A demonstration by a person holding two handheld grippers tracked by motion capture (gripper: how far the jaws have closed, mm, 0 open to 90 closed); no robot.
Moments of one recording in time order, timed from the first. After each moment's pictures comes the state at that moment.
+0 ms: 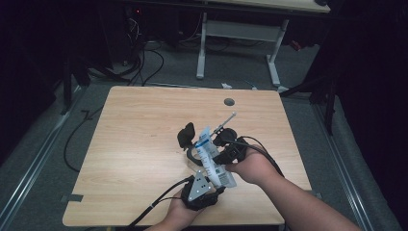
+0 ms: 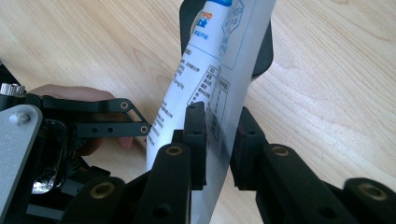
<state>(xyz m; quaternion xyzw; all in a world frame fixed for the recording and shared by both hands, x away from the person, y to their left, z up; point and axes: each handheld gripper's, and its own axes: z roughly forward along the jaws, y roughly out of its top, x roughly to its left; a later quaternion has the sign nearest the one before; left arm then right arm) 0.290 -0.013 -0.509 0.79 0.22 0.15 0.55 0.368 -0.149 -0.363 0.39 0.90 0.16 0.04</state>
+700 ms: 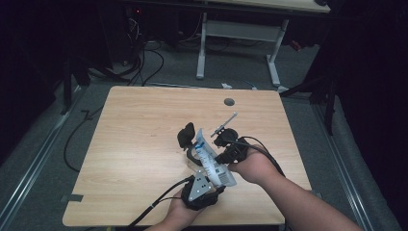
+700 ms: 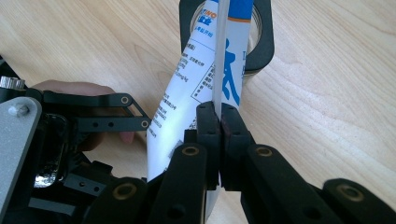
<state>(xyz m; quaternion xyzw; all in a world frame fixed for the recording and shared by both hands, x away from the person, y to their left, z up) 0.290 -0.014 -0.510 0.79 0.22 0.15 0.55 0.369 -0.152 -0.365 0.39 0.91 0.16 0.04</state>
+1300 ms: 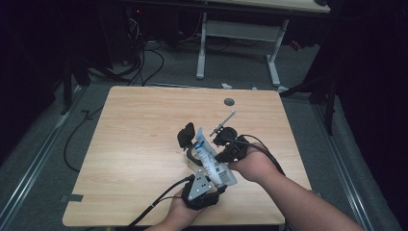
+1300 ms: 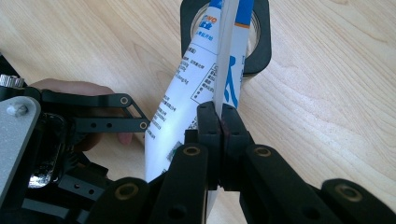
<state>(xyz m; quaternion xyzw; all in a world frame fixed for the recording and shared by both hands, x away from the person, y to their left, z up) 0.290 -0.015 -0.505 0.78 0.22 0.14 0.56 0.370 -0.149 -0.359 0.38 0.91 0.15 0.04</state>
